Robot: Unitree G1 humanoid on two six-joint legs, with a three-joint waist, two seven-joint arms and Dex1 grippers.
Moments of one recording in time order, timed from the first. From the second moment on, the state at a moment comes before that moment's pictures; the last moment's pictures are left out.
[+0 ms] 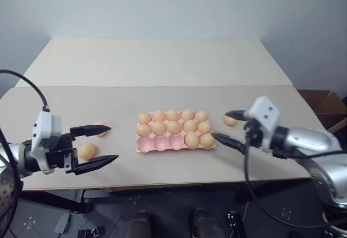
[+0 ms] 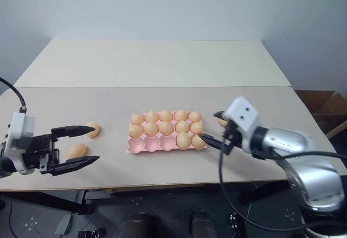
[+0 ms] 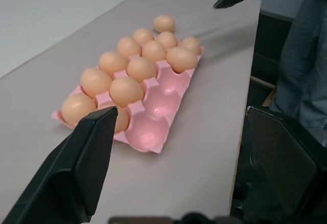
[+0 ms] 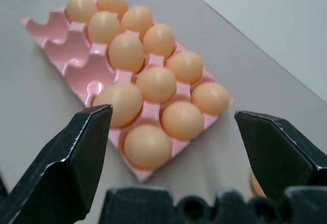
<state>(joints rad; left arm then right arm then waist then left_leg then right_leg) 0.13 0.94 0.53 -0.39 -0.77 0.46 -1.23 -0.15 -0.81 -0.23 -0.62 0.47 0.74 0.85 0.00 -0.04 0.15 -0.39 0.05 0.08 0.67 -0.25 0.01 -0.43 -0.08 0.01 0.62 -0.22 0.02</state>
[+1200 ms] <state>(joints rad) 0.14 0.93 0.61 -0.38 -0.79 0.48 -1.21 -0.59 -0.55 0.06 0.23 0.12 0.65 0.52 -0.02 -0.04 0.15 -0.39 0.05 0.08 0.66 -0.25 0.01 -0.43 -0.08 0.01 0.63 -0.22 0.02</state>
